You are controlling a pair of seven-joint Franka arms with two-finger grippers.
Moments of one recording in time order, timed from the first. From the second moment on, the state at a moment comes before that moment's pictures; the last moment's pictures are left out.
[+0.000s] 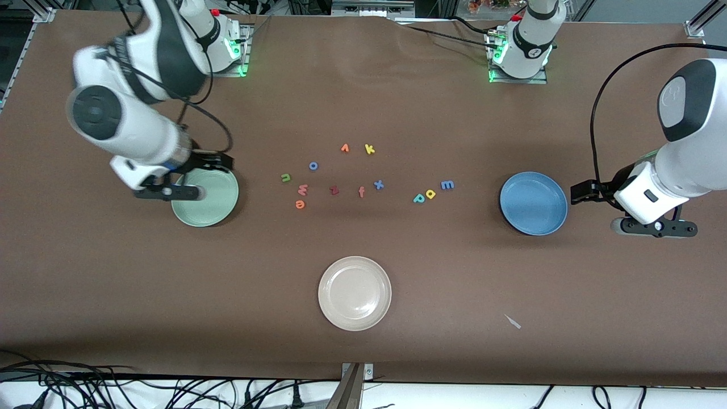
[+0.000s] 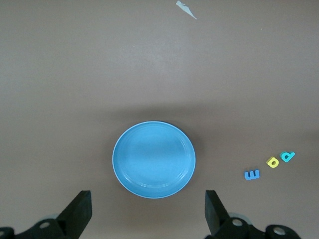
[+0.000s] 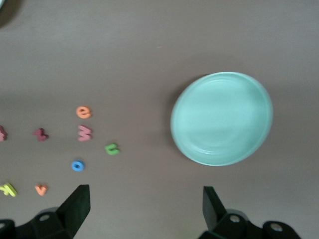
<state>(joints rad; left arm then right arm) 0.04 0.30 -0.10 -1.51 0.02 1.69 -0.03 0.35 0.25 0.01 -1.74 0.03 1.81 0.39</state>
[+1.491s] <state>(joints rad) -0.13 0.51 -0.12 -1.55 -0.05 1.78 -0.46 0.59 0.48 0.01 -2.08 0.03 2.56 0.81</state>
